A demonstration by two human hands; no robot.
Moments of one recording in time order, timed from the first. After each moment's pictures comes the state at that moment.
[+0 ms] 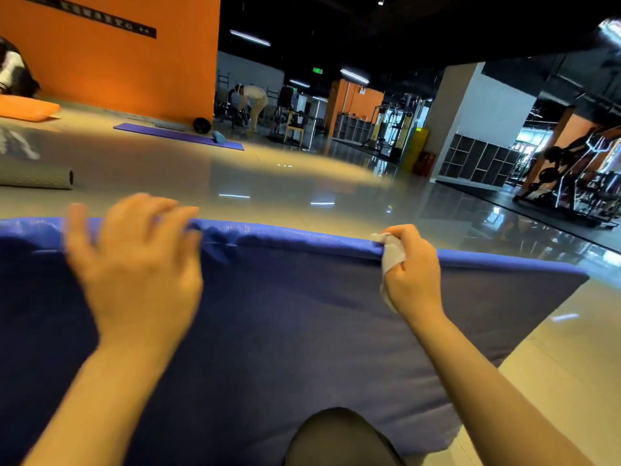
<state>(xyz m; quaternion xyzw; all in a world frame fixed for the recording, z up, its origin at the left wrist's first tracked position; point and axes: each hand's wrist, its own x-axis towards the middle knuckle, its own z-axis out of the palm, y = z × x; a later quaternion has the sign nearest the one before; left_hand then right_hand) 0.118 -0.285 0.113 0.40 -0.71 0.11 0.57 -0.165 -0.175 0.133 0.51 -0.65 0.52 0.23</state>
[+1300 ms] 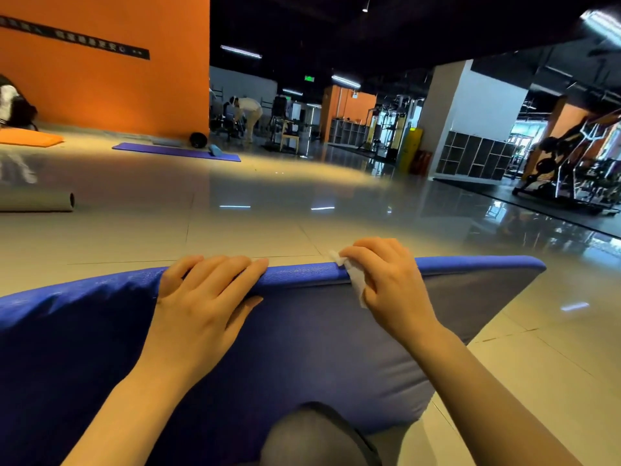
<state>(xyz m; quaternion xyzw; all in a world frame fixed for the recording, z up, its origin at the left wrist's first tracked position) 0.083 -0.250 0.100 0.18 -0.83 0.17 0.50 -0.154 -0.138 0.142 0.64 -0.57 0.34 0.39</state>
